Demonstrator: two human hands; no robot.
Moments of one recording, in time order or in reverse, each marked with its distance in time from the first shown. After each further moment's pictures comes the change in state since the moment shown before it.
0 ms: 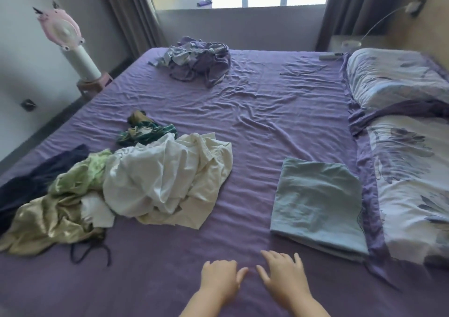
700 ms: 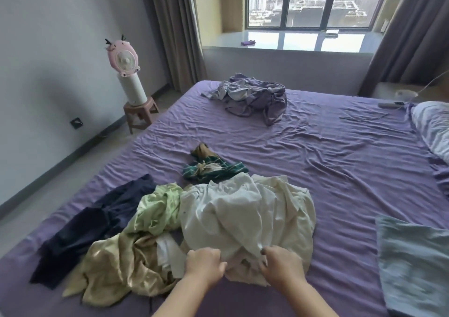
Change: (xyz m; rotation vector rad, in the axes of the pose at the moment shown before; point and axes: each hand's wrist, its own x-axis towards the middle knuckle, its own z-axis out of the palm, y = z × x) left_hand 0.025 -0.350 -0.151 -0.047 0.152 -0.126; right_hand 0.129 -0.332 -0.073 -0.054 0.158 -0.103
